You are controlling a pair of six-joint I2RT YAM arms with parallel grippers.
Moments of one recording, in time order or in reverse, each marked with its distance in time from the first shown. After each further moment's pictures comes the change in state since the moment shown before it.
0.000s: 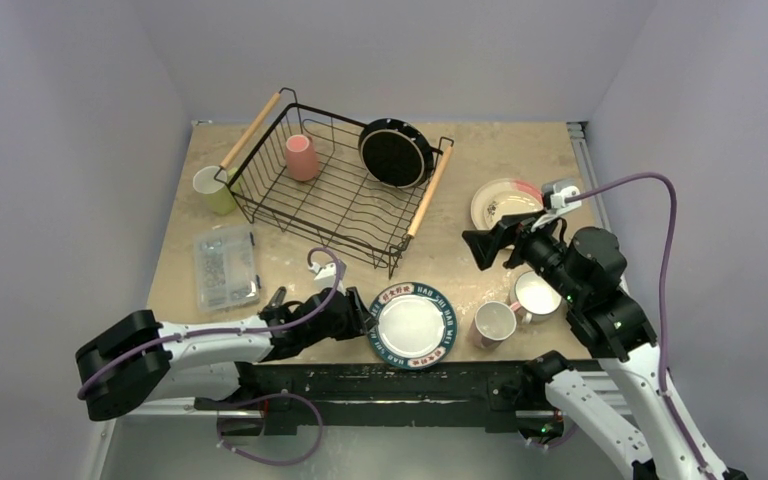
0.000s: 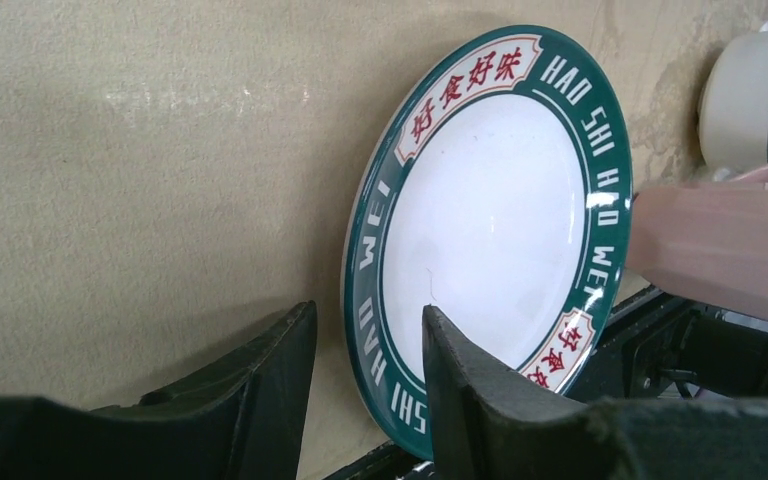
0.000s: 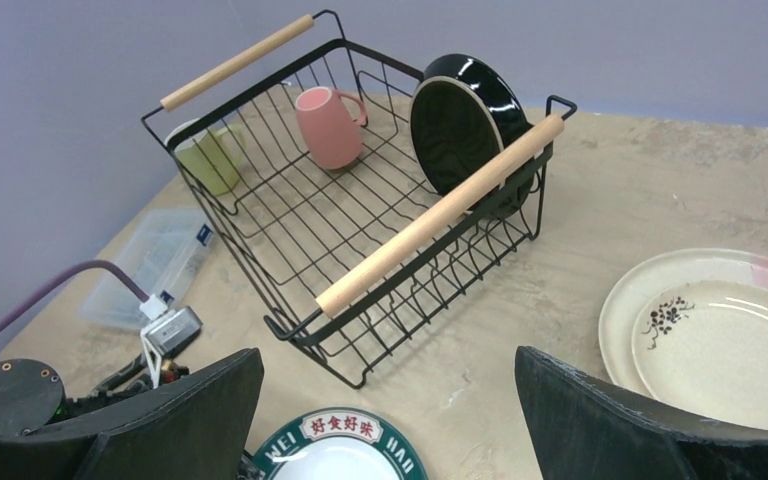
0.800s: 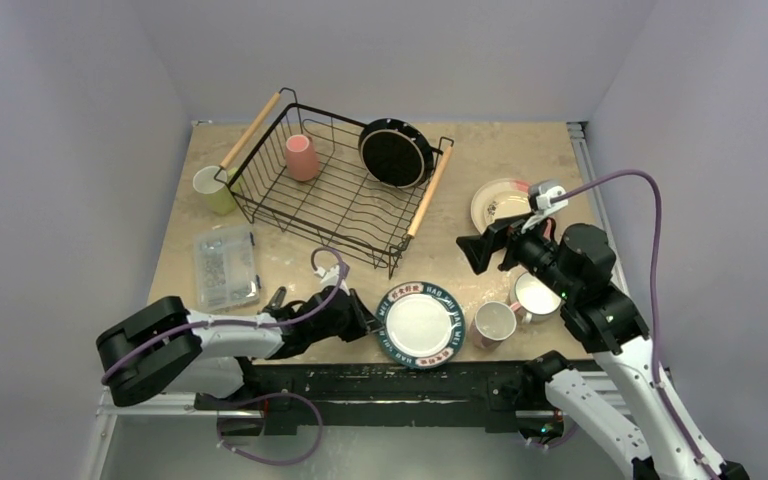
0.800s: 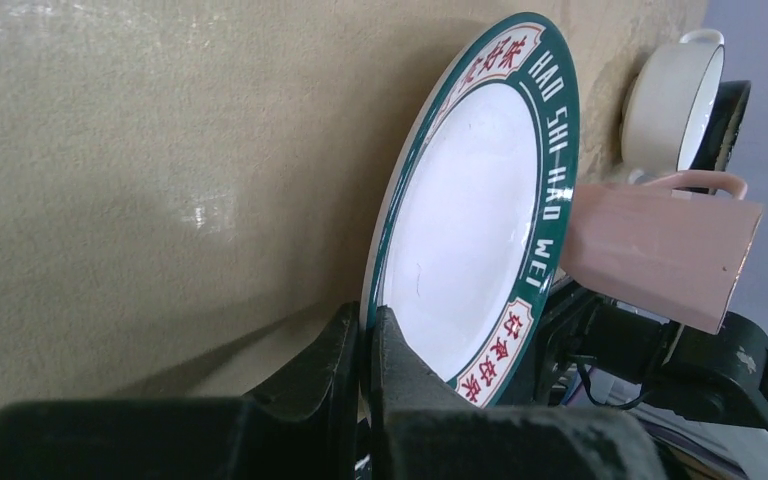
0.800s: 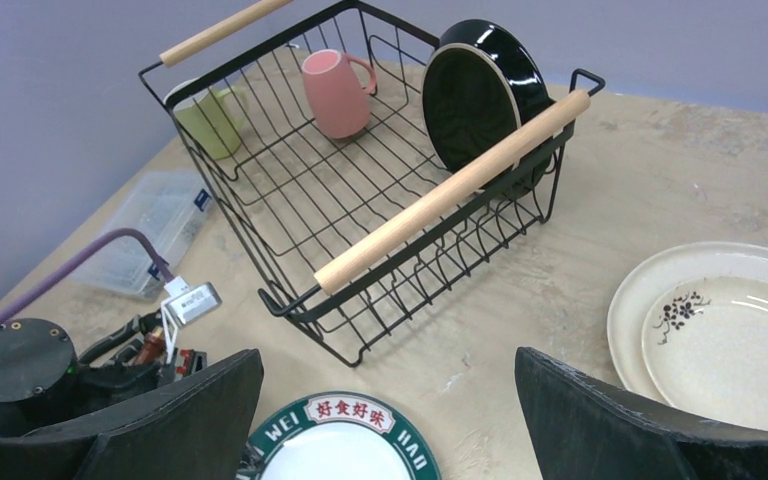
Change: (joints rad) left arm 0.035 0.170 -0.034 0.245 0.137 -0.147; right arm 0.000 0.019 -0.035 0.005 -0.049 -0.046
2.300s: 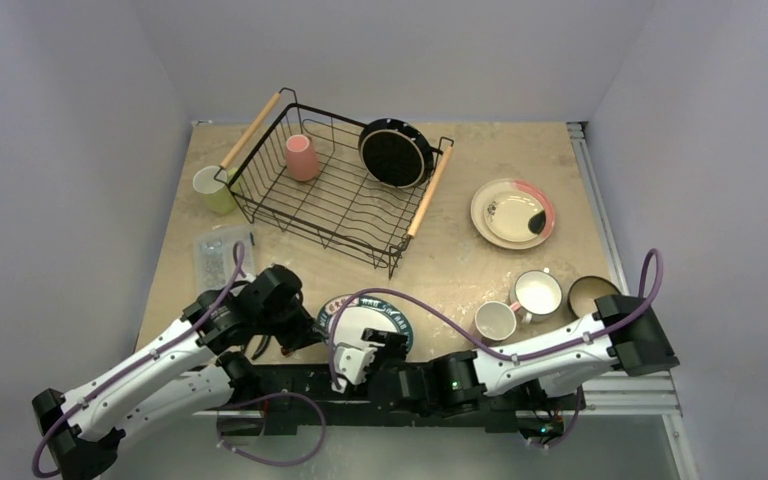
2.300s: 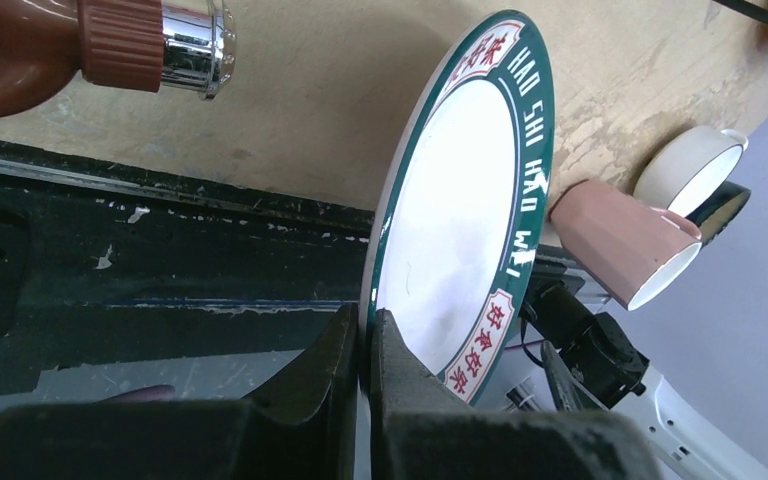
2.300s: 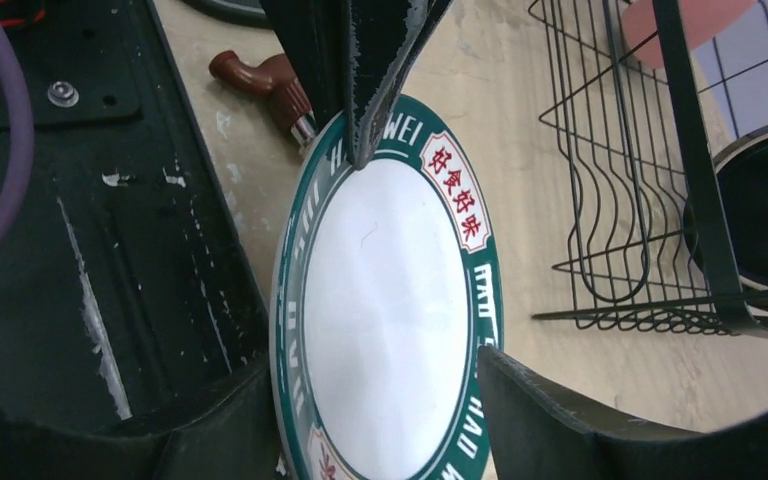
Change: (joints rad) left arm 0.167 -0.586 0.384 -1.331 0.123 -0.261; right arm 1.304 0.711 -0.051 0.279 0.919 -0.269
